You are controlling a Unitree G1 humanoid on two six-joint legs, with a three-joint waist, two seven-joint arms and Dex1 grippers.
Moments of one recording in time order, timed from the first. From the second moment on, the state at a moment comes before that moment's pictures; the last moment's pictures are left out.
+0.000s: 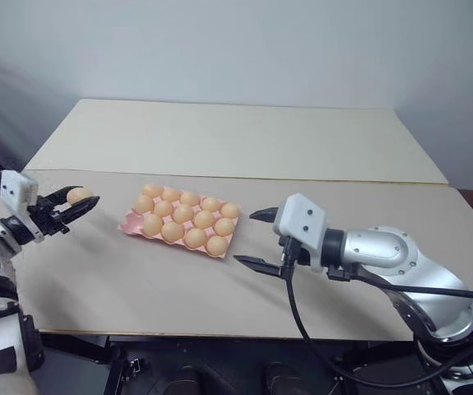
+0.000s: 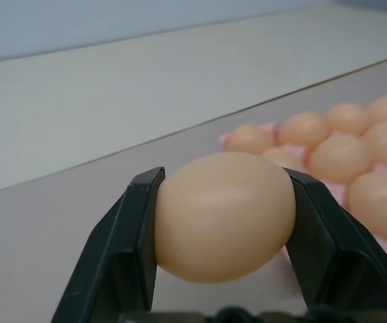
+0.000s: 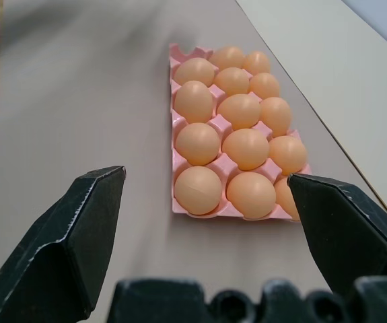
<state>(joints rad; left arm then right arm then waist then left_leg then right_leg) -0.71 0.87 0.37 0.98 -0.37 -0.08 -1.37 -0.54 -0.65 0.22 -0.73 0.41 0.88 0.64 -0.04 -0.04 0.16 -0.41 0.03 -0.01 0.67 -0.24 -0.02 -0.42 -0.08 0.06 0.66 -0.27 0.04</state>
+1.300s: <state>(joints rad) -0.76 0.81 0.26 0.97 -0.30 -0.11 -1.43 -0.50 -0.63 0.23 -0.76 0.37 0.88 0.59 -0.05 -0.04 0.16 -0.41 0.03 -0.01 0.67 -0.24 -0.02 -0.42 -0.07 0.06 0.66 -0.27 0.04</state>
